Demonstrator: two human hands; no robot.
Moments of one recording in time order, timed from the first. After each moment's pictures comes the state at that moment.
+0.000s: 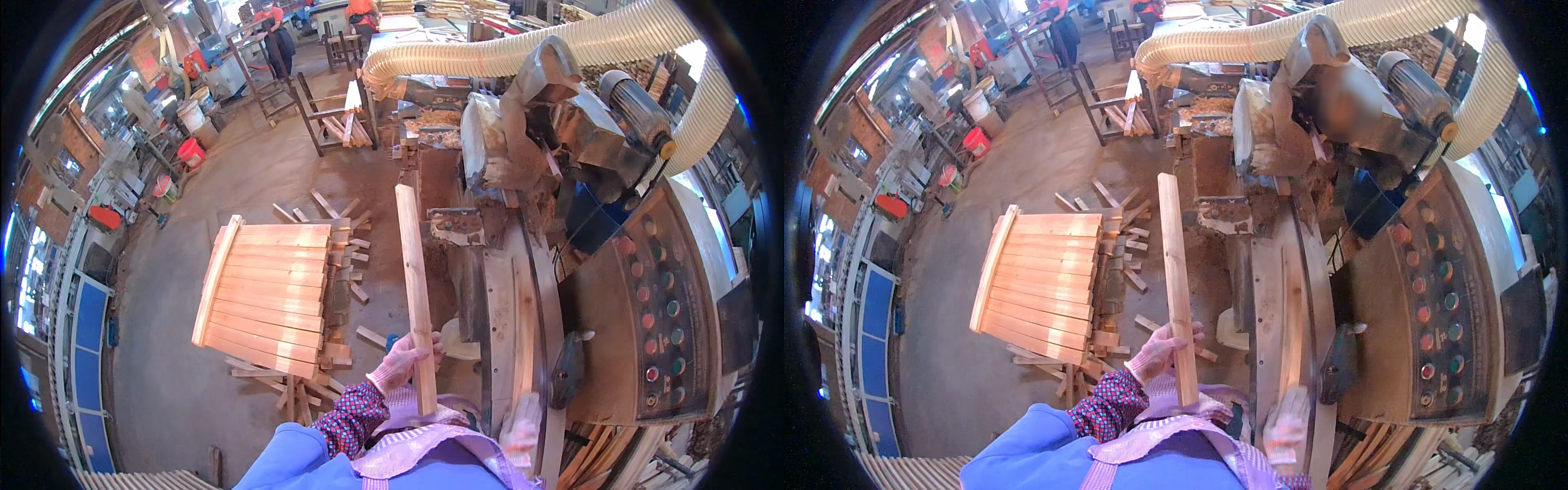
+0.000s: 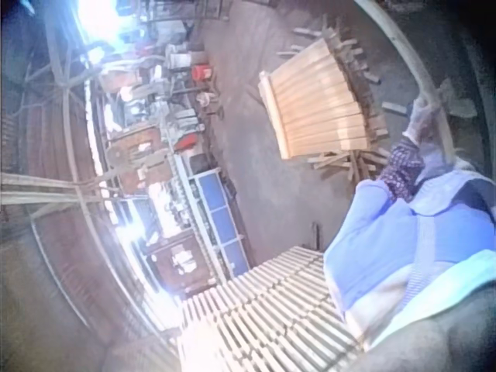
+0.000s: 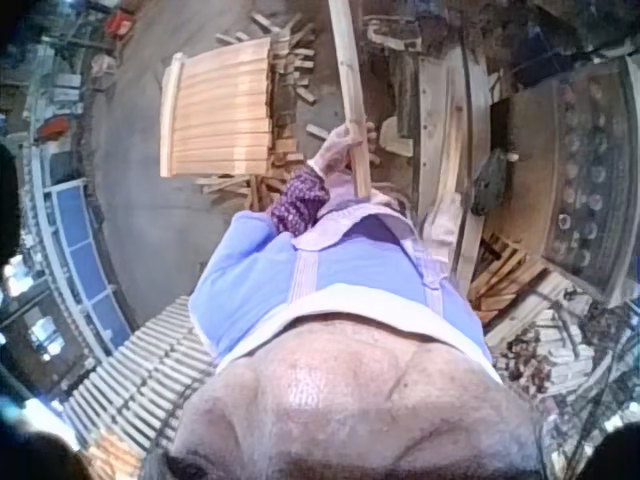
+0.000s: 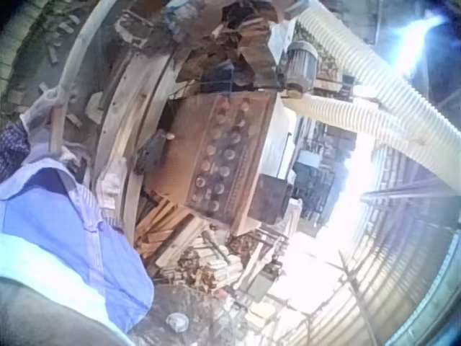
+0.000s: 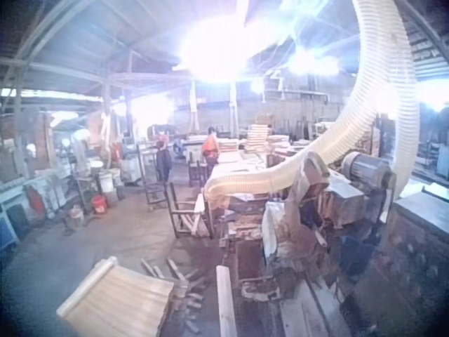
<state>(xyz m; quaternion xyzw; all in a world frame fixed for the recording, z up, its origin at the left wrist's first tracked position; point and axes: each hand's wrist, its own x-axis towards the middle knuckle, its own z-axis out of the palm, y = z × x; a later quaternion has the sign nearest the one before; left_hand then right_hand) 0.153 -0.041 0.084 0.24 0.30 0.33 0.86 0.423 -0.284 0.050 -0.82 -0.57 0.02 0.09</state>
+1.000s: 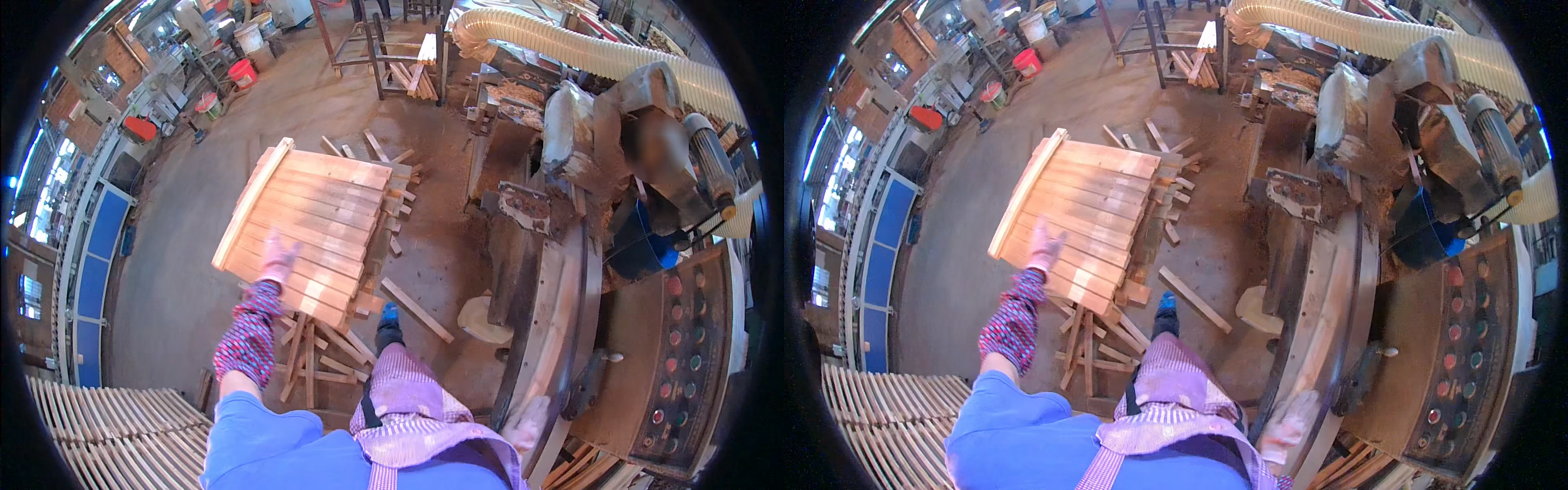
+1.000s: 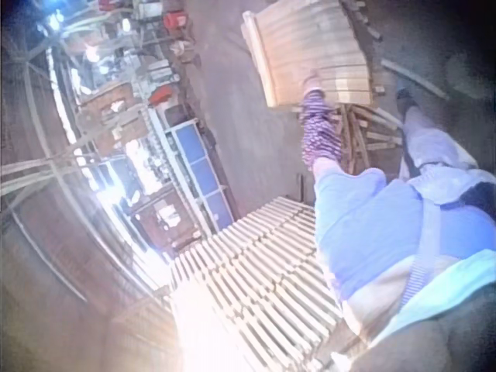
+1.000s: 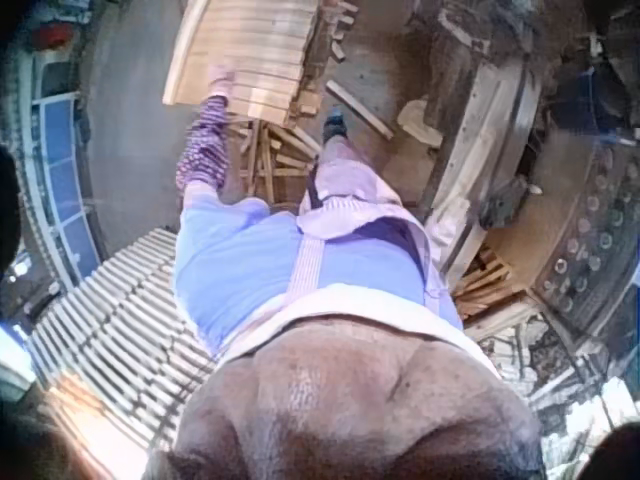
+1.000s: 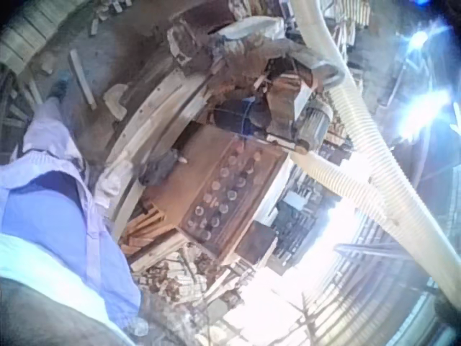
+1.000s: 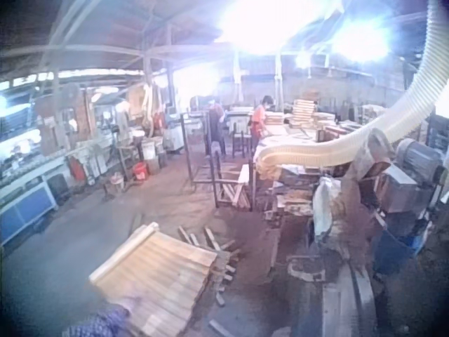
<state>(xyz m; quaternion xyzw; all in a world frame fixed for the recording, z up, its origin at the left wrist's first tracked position) -0.253 0.062 0.004 0.55 0.81 0.21 0.07 0.394 -0.281 0.030 -0.81 -0.58 -0.05 0.09</state>
